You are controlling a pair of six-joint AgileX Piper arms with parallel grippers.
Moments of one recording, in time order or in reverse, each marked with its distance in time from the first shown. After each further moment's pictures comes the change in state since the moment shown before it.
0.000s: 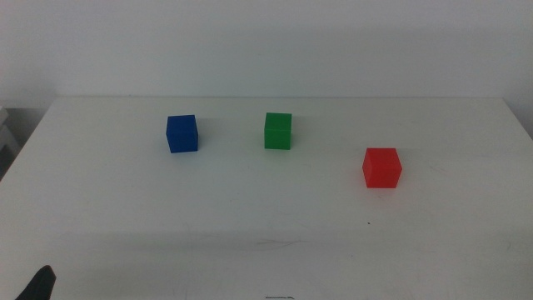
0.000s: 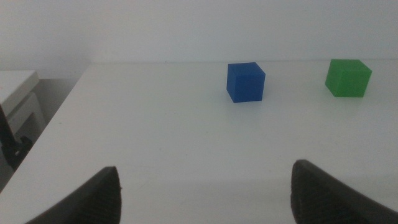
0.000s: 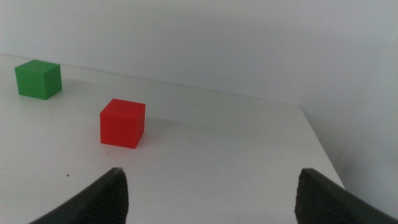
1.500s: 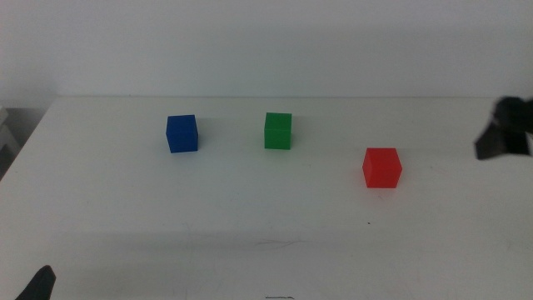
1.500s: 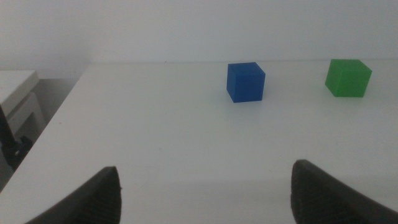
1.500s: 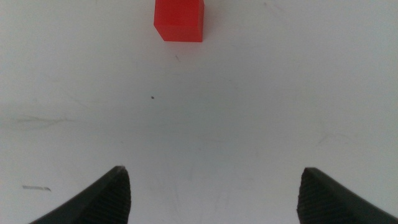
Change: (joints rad) left arm 0.000 0.000 0.000 0.000 0.000 0.000; right arm 0.187 1.252 -1.257 -0.080 0.966 0.441
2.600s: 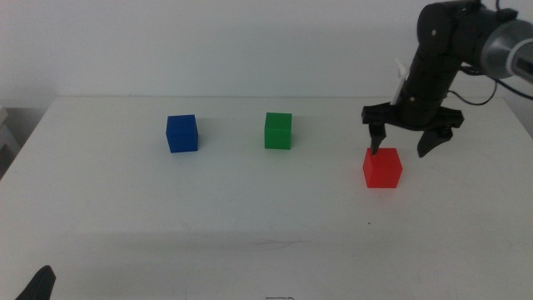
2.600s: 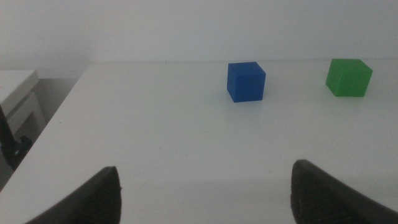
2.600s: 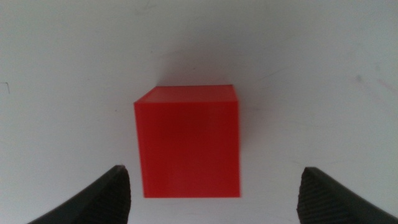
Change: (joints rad) left arm 0.000 0.000 0.000 0.000 0.000 0.000; right arm 0.033 0.910 -0.660 -0.009 0.096 0.109
